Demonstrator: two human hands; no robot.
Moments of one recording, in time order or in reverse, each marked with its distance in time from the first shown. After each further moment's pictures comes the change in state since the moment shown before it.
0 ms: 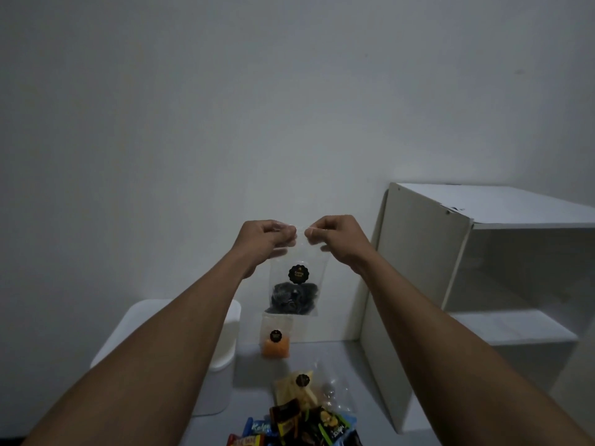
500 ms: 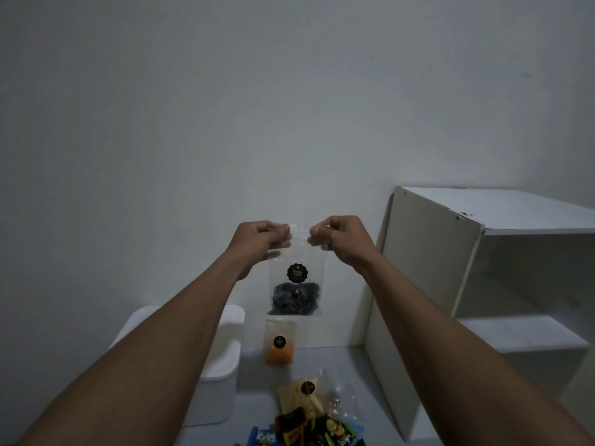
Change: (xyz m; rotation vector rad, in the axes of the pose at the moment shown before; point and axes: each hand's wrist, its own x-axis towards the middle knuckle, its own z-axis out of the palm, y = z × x) left_hand 0.010 0.004 -0.020 -0.001 0.021 -0.015; right_hand 0.011 -0.003 0.005 0.021 0.027 -0.027
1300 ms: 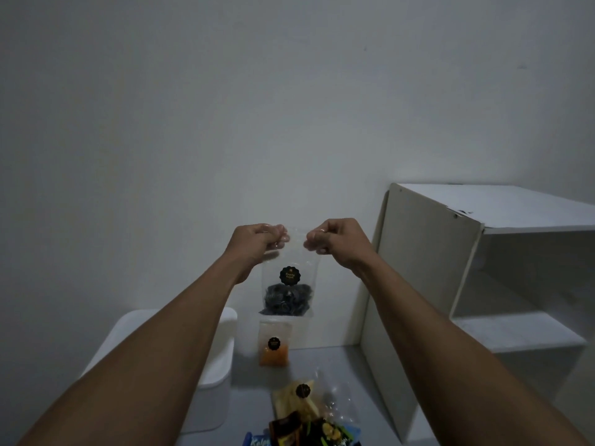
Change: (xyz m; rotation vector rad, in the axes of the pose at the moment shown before) left_hand 0.020 -0.013 0.010 -0.024 0.008 -0.026; right_hand 0.008 0.015 -0.007 0.023 -0.025 0.035
